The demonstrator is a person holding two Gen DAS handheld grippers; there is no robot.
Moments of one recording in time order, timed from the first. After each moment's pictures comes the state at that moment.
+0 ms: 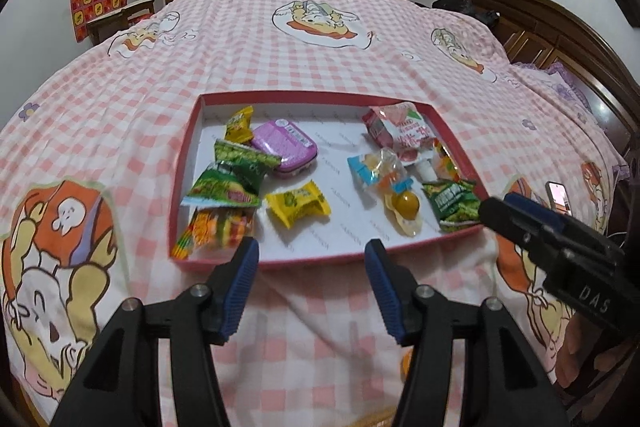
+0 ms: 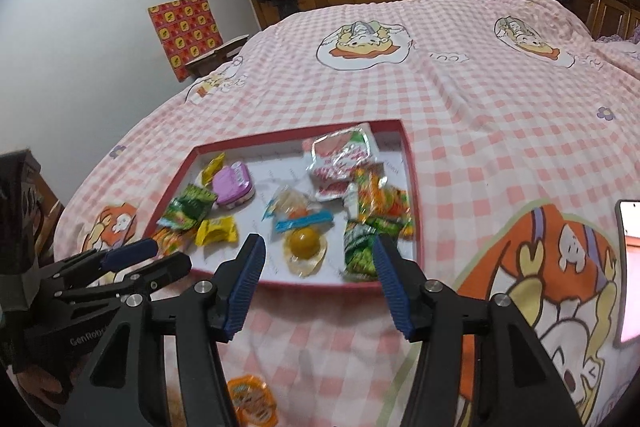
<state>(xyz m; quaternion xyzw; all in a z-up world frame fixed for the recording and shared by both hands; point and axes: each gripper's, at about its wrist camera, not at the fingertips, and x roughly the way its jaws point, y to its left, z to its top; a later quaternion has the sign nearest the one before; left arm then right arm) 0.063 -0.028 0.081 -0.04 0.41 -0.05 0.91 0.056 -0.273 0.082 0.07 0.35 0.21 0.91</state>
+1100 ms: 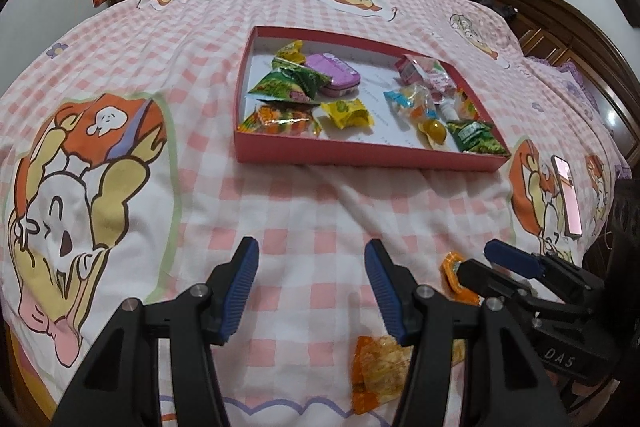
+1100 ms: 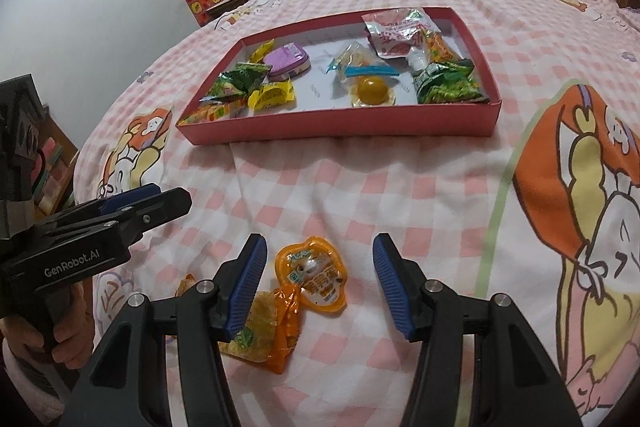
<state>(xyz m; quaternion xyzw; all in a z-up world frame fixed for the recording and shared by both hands) 0.005 0.007 0.054 -0.06 0.45 -0.03 0.89 -0.005 -0.240 0.028 0.05 0.44 0.25 0.86</state>
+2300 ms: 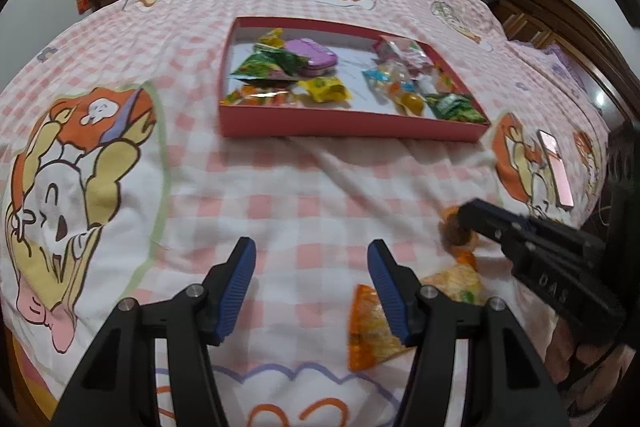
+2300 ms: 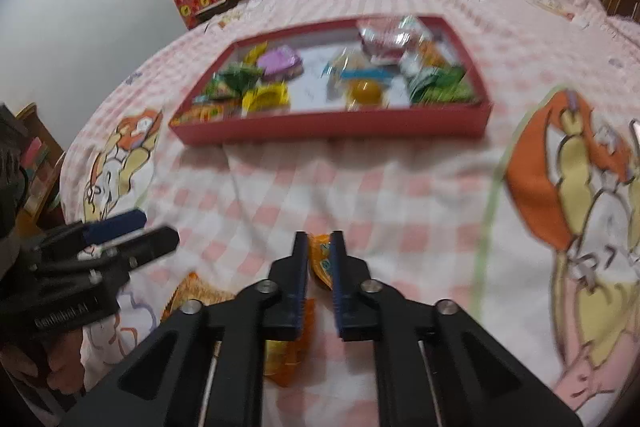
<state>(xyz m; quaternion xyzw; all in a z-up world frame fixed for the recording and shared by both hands) -0.018 -0.005 0.050 -0.04 0.45 -0.06 0.89 -0.013 -0.240 0.035 0.04 0.42 0.22 0.88</state>
